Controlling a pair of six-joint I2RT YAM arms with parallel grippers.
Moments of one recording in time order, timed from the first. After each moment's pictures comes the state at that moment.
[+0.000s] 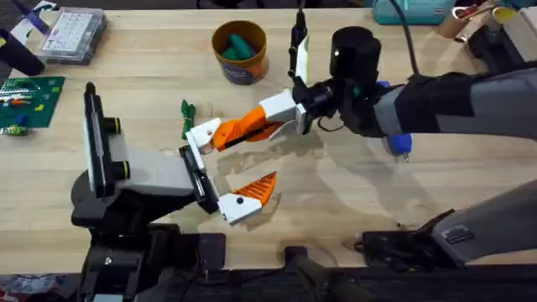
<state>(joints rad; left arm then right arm) -0.03 0.00 0.00 -0.06 1.09 -0.09 0.51 1.74 0.74 0.71 -1.42 1.28</state>
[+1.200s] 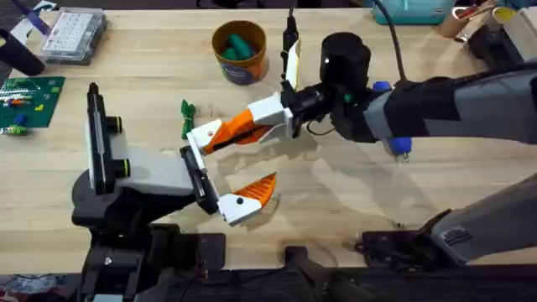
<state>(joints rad) -0.03 0.00 0.00 -0.07 1.10 -0.10 0.57 1.77 0.74 0.79 -1.33 1.34</state>
